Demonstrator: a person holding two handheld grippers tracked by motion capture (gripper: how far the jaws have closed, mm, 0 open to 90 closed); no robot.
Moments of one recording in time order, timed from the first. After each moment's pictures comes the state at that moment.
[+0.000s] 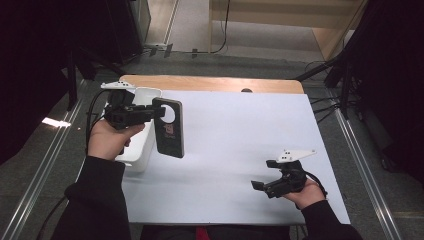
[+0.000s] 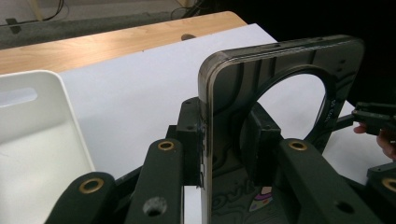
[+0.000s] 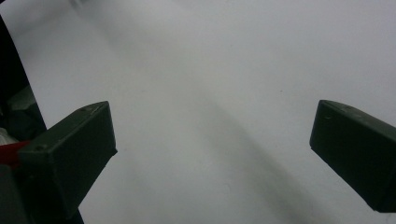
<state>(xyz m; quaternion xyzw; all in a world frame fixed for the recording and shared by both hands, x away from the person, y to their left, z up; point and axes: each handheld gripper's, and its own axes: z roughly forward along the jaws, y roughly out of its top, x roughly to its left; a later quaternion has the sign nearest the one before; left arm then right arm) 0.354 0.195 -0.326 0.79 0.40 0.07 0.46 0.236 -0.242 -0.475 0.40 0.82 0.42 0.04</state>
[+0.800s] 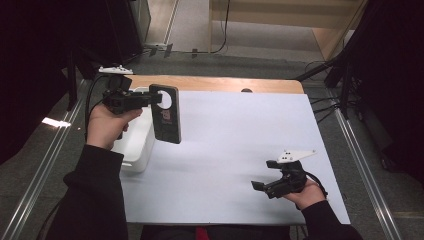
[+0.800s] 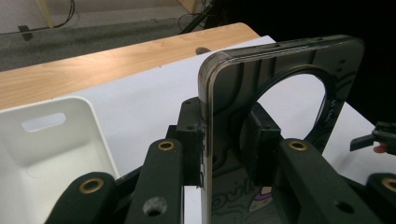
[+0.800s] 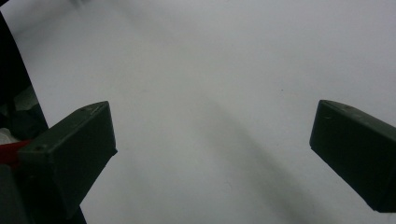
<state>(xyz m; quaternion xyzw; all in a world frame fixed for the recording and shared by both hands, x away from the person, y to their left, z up) 0.391 0.200 -0.315 0.78 0.41 0.08 0.46 0.235 -0.243 -0.475 0.40 0.81 0.42 0.03</state>
